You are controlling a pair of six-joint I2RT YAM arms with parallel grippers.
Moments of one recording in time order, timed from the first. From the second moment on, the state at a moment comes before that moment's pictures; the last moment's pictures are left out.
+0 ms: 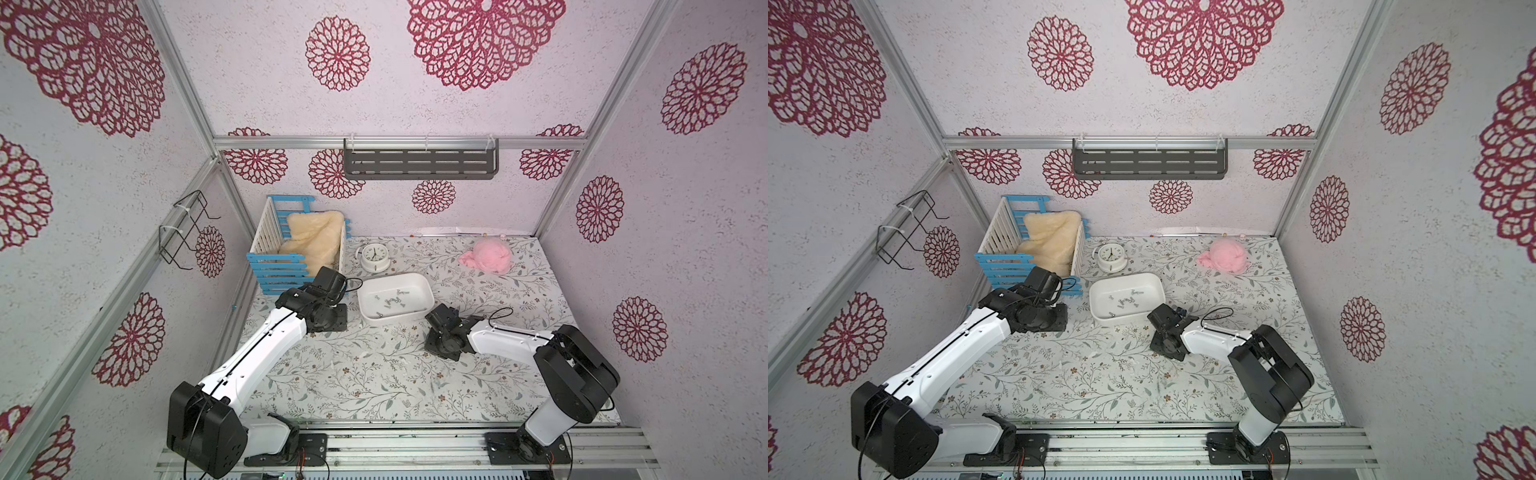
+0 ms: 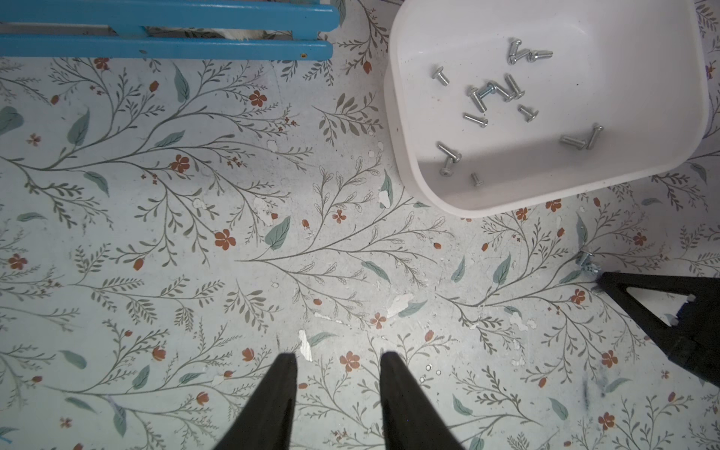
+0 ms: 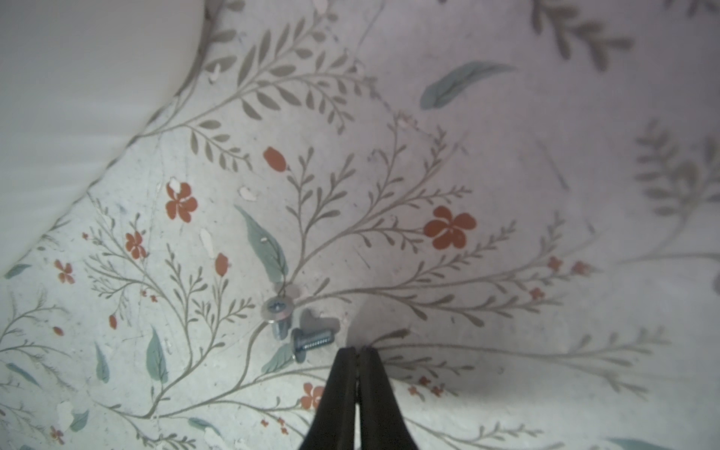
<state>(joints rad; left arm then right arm) -0.43 1.33 1.14 -0.95 -0.11 -0.42 0.68 1.64 0.88 -0.45 0.03 1.01</state>
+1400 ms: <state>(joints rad) -0.42 1.33 1.13 -0.95 -0.10 -0.42 0.75 1.69 0.95 -0.52 0.04 0.98</state>
